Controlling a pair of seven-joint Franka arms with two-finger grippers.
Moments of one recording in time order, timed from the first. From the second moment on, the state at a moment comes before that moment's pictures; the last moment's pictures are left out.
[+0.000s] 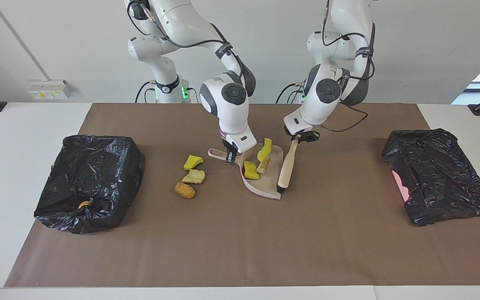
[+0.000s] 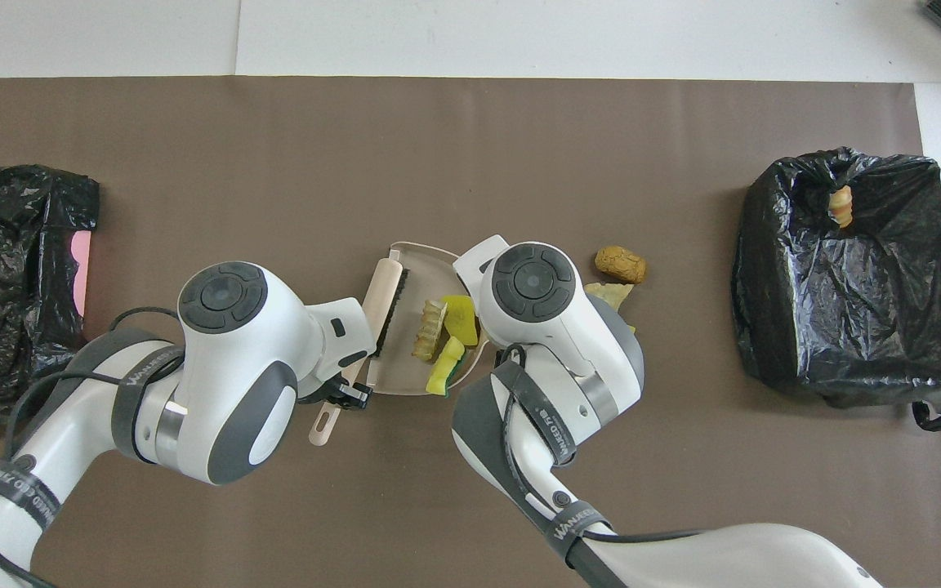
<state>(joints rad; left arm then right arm) -0.36 0.05 -0.14 -2.14 -0.19 1.99 -0.01 0.53 0.34 0.04 -1.82 -0.02 2.12 -0.79</state>
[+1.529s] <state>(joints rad) -0.60 -0.27 -0.13 -2.43 -0.13 2.01 -0.60 0.21 0.09 0.03 -1.80 -0.02 1.92 -0.89</state>
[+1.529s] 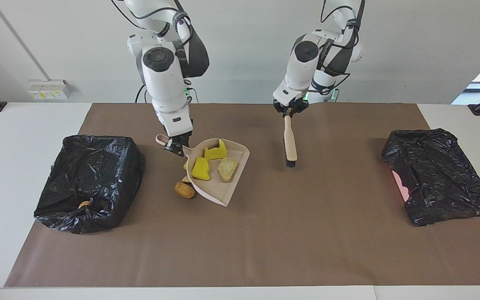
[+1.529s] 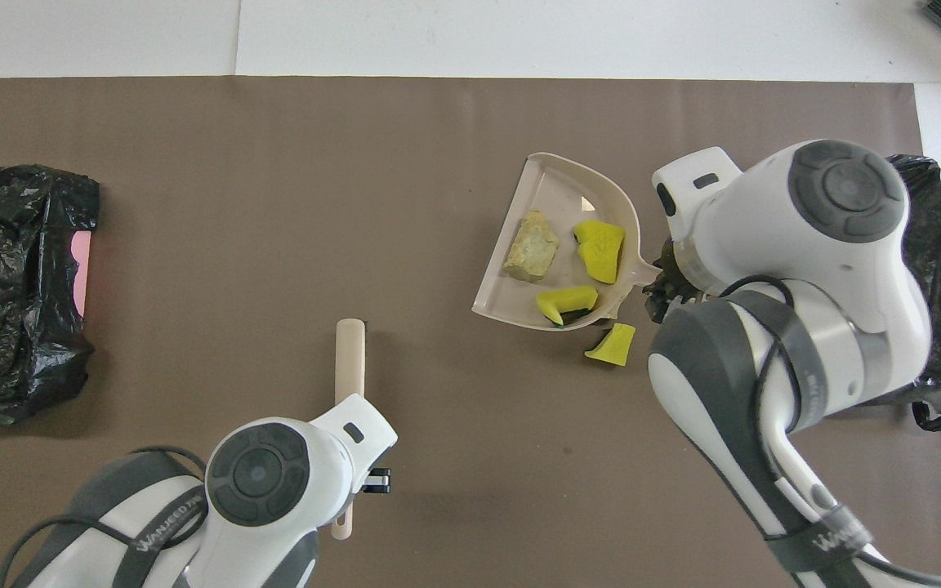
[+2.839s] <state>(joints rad) -0.99 -0.25 -0.14 -2.53 -0.27 2.15 -0.94 -0.35 0.10 0.03 -1.75 -0.37 1.93 -1.62</state>
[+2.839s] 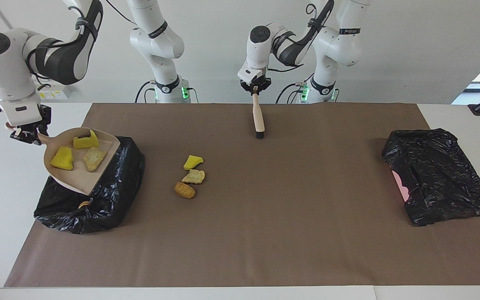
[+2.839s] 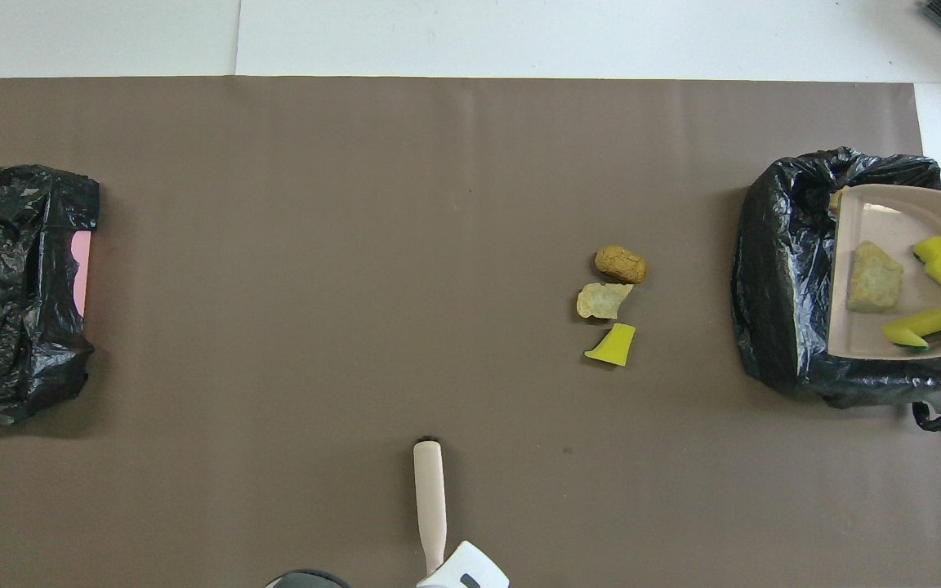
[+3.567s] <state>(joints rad) -0.86 -0.20 -0.11 -2.43 -0.22 2.14 -0.80 -0.21 0.13 0.04 -1.76 -0.81 2.03 -1.78</state>
